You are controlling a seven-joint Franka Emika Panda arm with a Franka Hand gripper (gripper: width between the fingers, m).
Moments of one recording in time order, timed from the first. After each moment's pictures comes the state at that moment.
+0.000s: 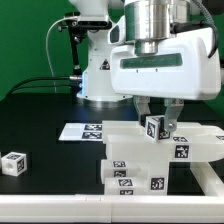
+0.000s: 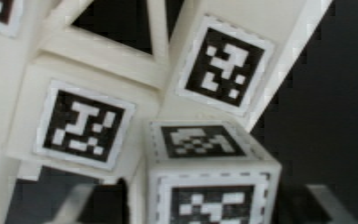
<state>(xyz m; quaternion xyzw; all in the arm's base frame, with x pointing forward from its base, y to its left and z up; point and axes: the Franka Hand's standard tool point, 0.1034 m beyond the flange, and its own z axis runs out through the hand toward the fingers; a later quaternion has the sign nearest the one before) 0.629 0.046 0.116 -0.86 0.50 -0.08 0.06</state>
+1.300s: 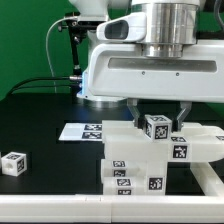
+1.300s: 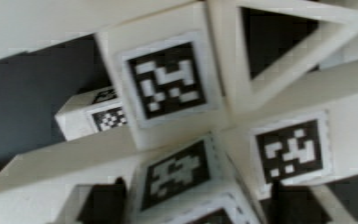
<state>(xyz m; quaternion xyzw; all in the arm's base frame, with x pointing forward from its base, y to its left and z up) 0.626 0.048 0.113 -0.99 0.16 -0.04 0.00</state>
